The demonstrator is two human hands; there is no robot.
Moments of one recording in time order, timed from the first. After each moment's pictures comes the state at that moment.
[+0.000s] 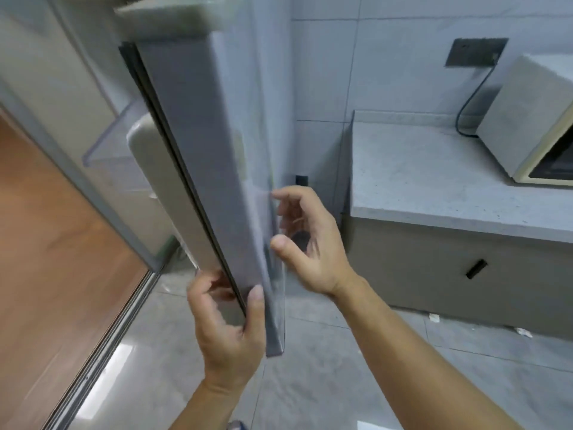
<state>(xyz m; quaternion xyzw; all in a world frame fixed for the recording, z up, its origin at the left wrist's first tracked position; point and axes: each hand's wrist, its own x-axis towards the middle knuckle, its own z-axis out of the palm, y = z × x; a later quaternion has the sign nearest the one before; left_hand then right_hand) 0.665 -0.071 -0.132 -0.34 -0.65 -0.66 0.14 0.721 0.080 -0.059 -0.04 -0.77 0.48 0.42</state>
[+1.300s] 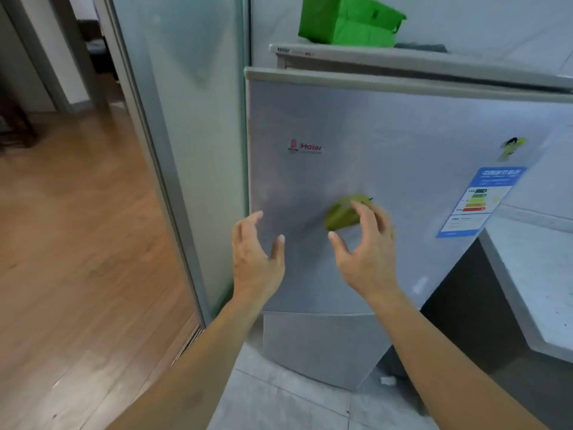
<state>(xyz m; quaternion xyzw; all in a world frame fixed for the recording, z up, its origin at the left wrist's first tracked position) 0.126 -0.101 -0.072 -0.30 -0.75 -0.58 0.09 0.251 0.037 -0.048 -0.27 -0.84 0.17 0.44</state>
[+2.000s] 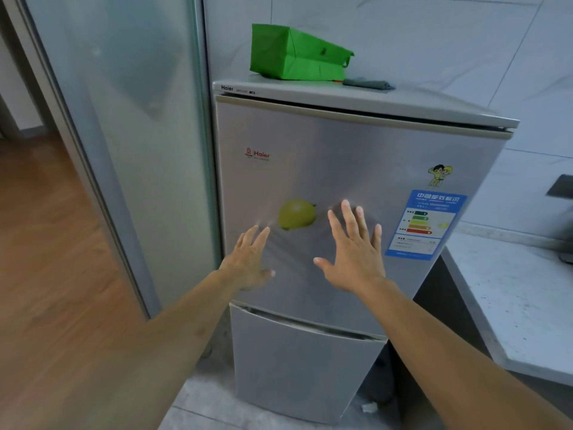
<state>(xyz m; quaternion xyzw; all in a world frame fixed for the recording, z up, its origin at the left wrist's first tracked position) 0.047 0.013 -0.078 -0.51 -0.84 -0.16 -0.07 0.250 0.137 -0.029 -0.36 -0.92 -0.04 0.15</state>
